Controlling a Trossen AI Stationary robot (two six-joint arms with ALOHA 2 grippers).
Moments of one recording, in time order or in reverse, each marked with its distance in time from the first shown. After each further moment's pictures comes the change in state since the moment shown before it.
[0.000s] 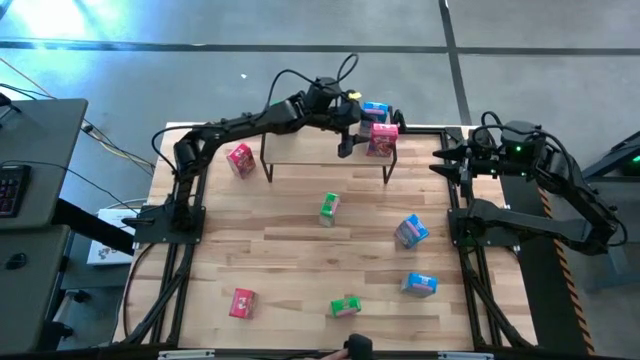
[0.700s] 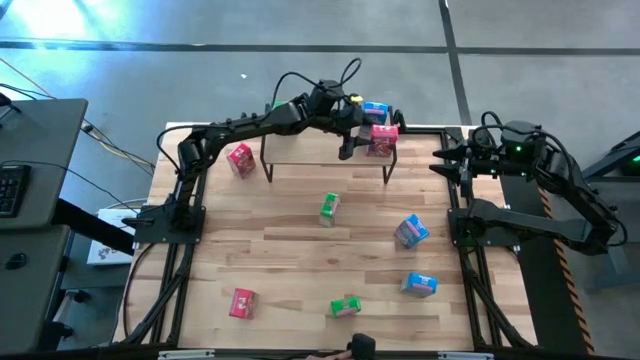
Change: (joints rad) left arm 0.003 0.035 0.000 0.027 0.055 0.003; right arm 0.000 0.000 0.000 0.000 0.000 0.000
